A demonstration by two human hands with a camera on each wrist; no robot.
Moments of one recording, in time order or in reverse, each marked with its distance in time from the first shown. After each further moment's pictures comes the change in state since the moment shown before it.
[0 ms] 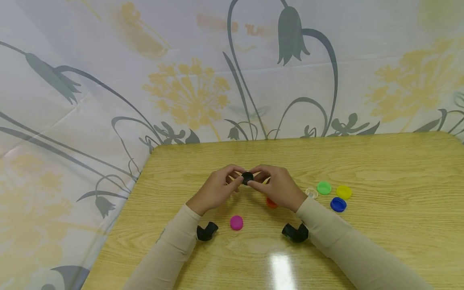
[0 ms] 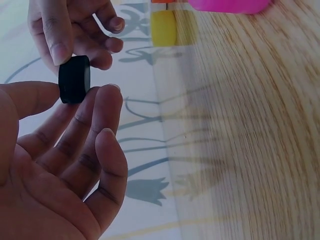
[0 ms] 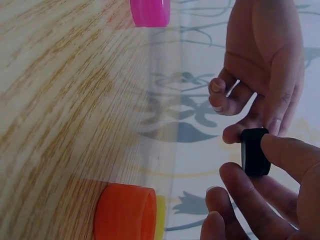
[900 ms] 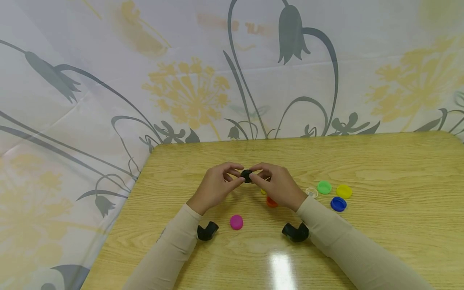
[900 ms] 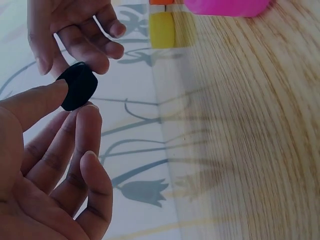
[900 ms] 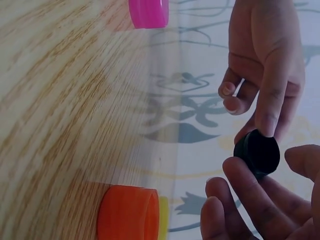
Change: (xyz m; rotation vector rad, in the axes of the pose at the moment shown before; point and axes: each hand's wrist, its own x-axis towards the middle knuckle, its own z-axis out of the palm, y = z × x) left_hand 0.001 -0.001 0.003 0.074 0.167 0.006; right_hand 0.000 -0.001 -0.003 0.076 -0.035 0.064
